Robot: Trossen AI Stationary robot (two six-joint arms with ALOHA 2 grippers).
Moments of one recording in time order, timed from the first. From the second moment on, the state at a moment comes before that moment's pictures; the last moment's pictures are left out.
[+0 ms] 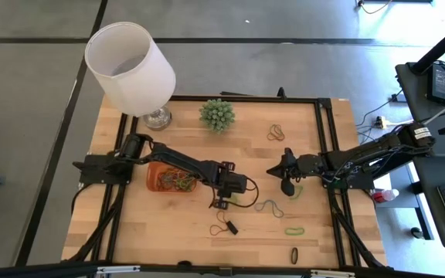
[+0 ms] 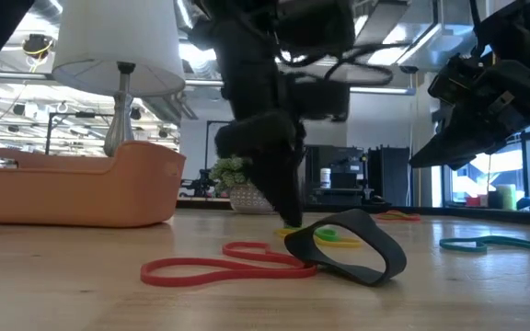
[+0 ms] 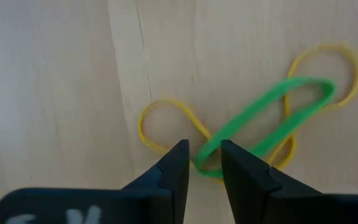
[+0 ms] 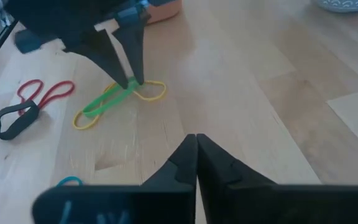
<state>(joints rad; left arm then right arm) -0.17 2.14 1.54 -0.61 -0.14 0.01 0.18 1.00 0.17 0.32 0.20 0.36</state>
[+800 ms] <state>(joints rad) -0.16 2.05 1.54 -0.68 -0.08 0.00 0.18 1.00 0.17 0.32 0.20 0.36</state>
